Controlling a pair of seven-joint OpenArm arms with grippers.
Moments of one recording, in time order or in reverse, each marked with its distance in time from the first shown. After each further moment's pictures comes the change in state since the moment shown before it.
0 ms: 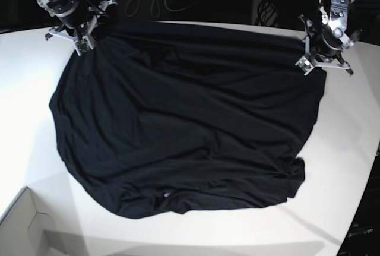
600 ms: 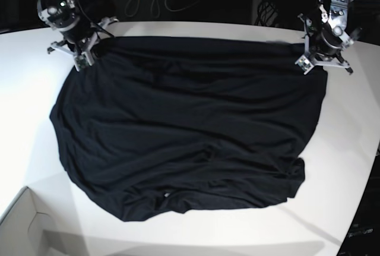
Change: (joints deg) left arm 0.7 0.0 0.0 0.2 -0.2 0.4 -0.8; right arm 6.3 -0.6 0.4 -4.9 0.9 0.0 2.1
